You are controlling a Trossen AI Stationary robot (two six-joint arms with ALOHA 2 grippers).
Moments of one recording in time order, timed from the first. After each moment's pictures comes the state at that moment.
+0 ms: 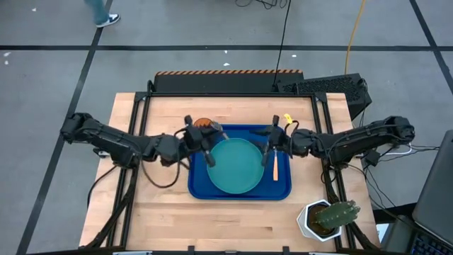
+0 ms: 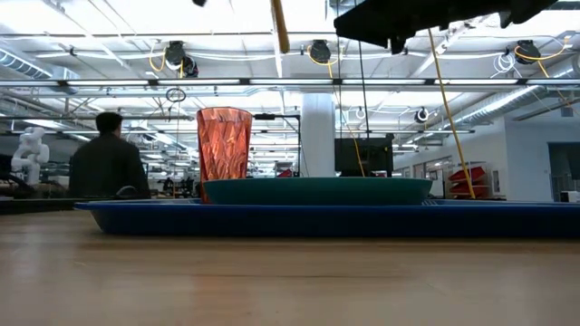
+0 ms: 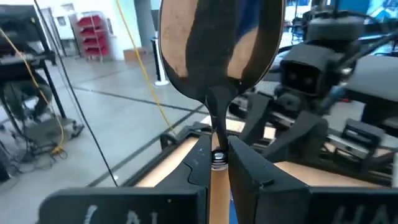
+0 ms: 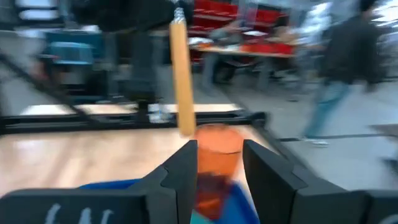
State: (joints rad) left arm -0.25 1.34 1.00 0.30 -0.75 0.02; right arm 0.09 1.16 0.61 0.48 0.37 -0.06
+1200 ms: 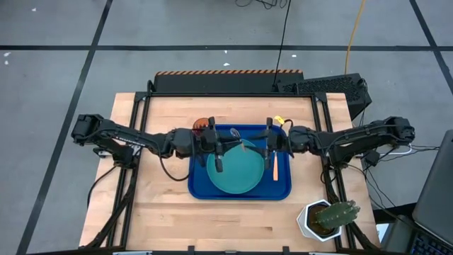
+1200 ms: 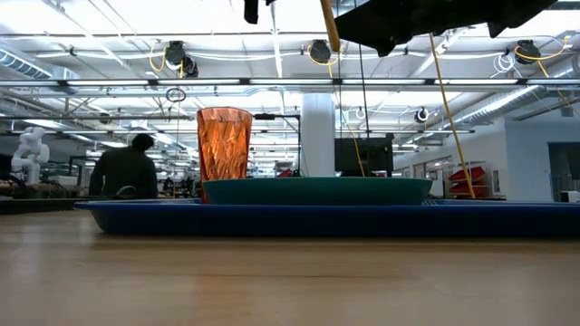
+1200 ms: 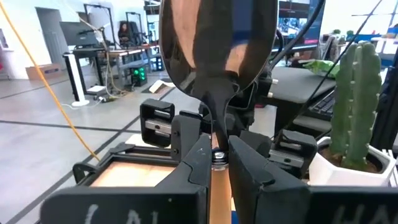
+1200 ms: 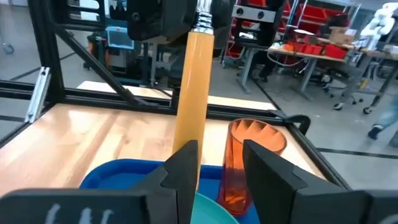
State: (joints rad) left arm -0.12 1.49 1.00 0.54 -0.27 0.04; right arm 0.05 1.16 0.61 0.44 0.12 -0.13
